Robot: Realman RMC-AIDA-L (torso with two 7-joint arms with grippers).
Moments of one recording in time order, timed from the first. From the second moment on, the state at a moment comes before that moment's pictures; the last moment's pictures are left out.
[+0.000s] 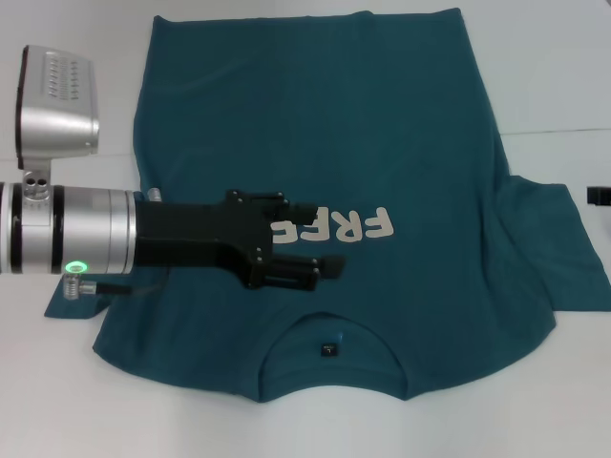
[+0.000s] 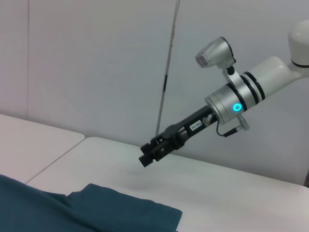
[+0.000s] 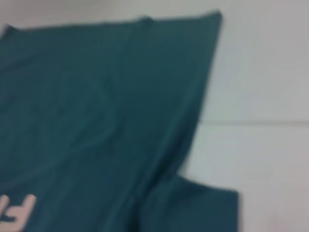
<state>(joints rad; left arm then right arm) -0.73 -2.13 0.84 0.80 1.98 1.56 -1.55 0.53 2.02 -0.59 -1.02 -2.49 -1.11 2.21</state>
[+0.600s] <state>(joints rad) -0.72 -2.14 0.84 0.80 1.97 1.52 -1.59 0.59 1.97 -0.60 -0.87 -2.61 -1.13 2.38</state>
